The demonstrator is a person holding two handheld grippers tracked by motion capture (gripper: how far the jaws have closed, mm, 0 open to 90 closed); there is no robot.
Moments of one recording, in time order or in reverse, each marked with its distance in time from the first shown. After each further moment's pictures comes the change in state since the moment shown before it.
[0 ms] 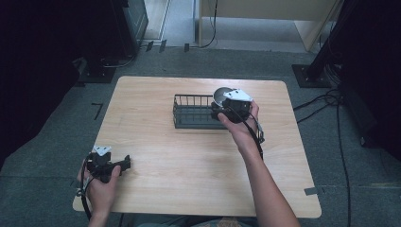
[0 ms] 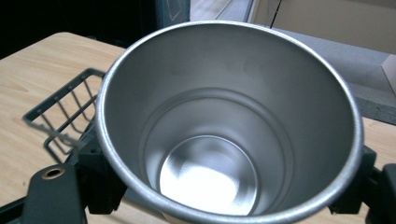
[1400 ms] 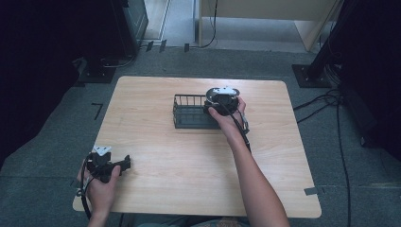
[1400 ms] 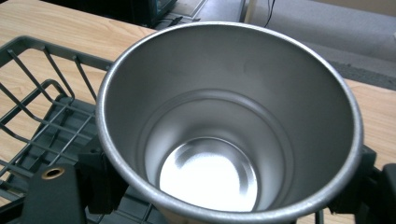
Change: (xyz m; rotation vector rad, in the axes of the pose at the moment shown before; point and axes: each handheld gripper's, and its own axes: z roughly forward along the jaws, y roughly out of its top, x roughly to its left) left arm 0.000 0.000 0.000 0.000 0.001 0.000; right arm 0.007 -0.017 0.081 0.109 -0.014 0.031
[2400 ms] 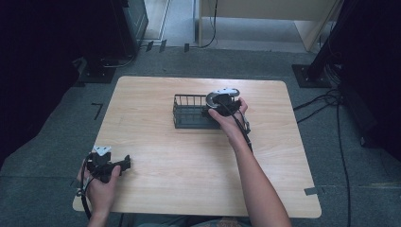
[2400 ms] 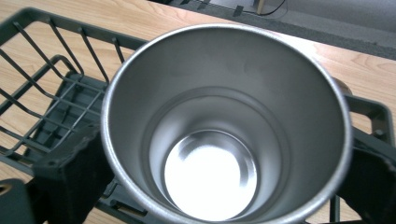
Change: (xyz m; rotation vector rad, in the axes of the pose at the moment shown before) left arm 0.000 0.000 0.000 0.000 0.000 0.000; right arm -0.004 -0.001 0.000 0.085 0.059 0.008
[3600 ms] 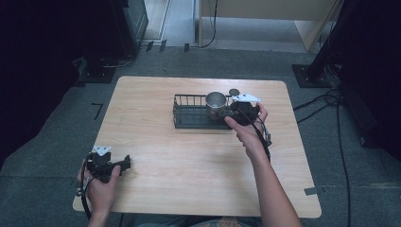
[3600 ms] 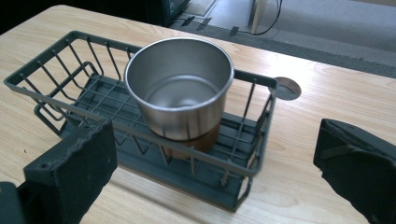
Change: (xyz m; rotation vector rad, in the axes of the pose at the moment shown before) left arm 0.000 0.000 0.000 0.000 0.000 0.000; right arm -0.024 -0.019 -0.081 -0.088 0.010 0.016
